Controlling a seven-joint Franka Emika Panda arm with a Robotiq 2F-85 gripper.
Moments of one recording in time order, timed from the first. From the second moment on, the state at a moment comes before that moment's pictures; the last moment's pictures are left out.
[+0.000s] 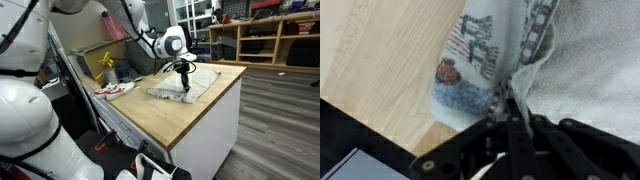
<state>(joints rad) -0.02 0.61 -0.23 -1.89 0.00 2.44 1.03</state>
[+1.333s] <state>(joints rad) -0.11 0.44 -0.14 -1.93 0.06 1.97 0.28</state>
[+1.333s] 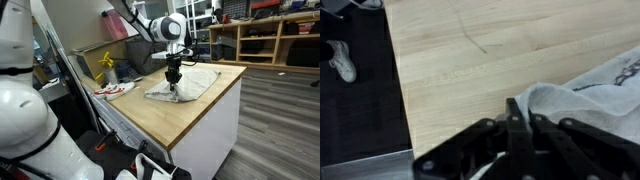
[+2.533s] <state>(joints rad) -0.10 0.35 -0.12 -2.13 -0.20 2.16 0.05</state>
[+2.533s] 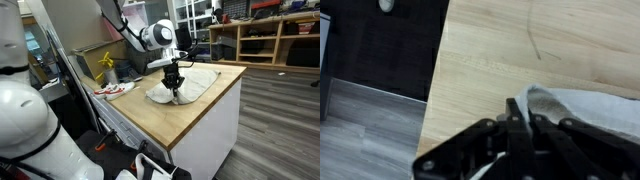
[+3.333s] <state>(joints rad) -0.06 0.44 -0.16 -2.11 -0.19 2.26 0.54</state>
